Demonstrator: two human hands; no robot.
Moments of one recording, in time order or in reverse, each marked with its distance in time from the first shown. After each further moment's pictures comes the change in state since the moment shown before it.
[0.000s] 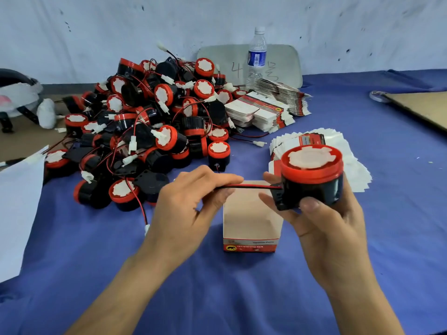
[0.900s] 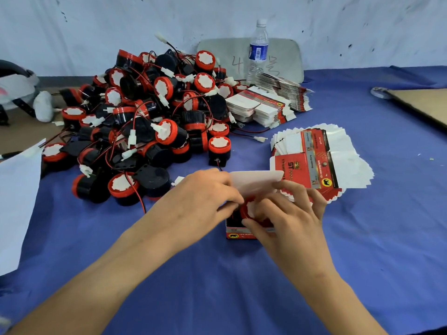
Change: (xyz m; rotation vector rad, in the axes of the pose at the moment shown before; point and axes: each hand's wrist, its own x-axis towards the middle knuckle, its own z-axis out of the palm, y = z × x) left_hand 0.018 -0.008 -0.002 0.267 -0.538 0.037; right_hand -0.004 0.046 -0.012 -1.585 -0.105 -0.556
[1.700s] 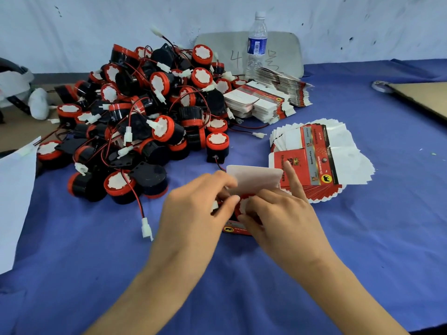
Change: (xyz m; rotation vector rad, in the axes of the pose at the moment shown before) left_hand -0.016 0.030 0.024 -0.148 0.541 -0.237; right_hand 0.016 -0.004 -0.006 -0.040 -0.276 -0.067
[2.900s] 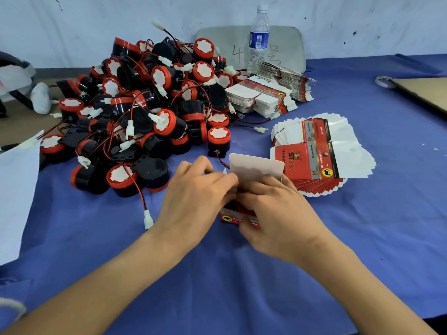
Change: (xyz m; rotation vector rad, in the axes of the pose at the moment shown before) left_hand 0.008 -0.029 0.012 0.363 -0.132 0.312; right_hand 0.013 -0.004 -0.013 0.120 -0.452 -0.010
